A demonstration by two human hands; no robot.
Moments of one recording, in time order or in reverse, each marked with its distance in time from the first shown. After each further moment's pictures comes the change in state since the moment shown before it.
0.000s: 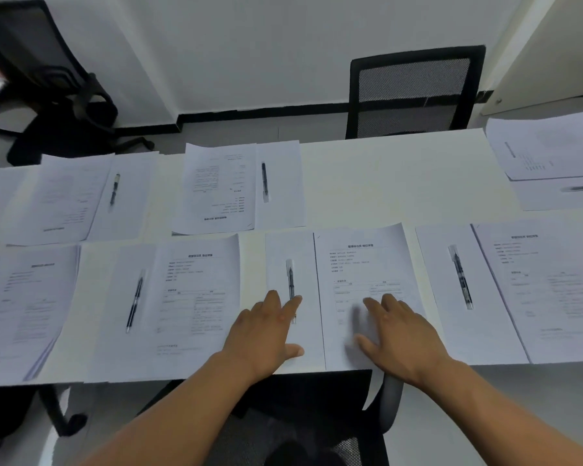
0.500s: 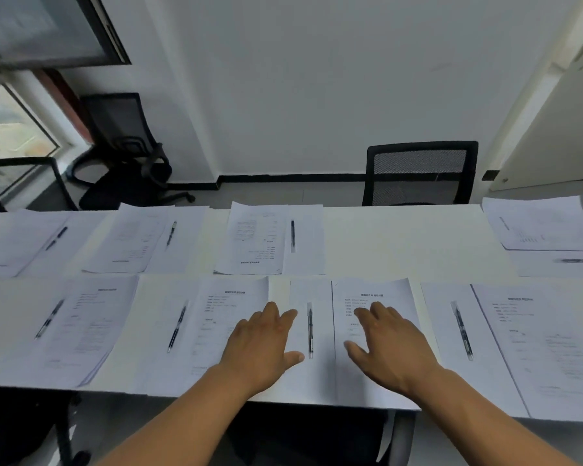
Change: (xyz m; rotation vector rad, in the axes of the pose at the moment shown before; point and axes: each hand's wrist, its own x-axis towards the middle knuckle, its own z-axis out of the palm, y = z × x) left_hand -0.073 -0.001 -0.081 0.046 0.199 -0.109; right_hand -0.027 -0.059 -0.092 -0.044 0.194 -0.119
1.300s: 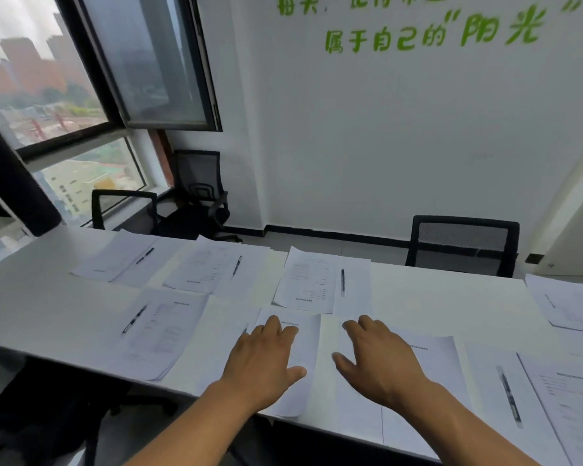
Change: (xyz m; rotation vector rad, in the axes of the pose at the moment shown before) left_hand -0.123 -0.068 -0.059 -0.042 0.217 -0.140; right_hand -0.030 -0.144 -0.069 -0.003 0.144 -0.187
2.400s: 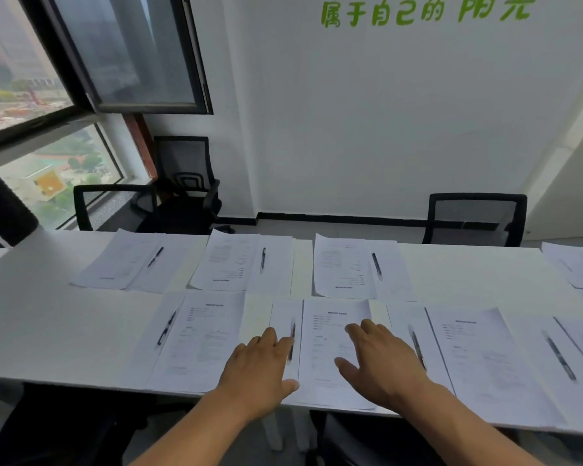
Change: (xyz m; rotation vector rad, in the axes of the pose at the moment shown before) left_hand -0.016 -0.210 0.012 -0.002 -0.161 0.142; right_hand 0.049 -0.181 0.061 -0.020 -0.068 0.145
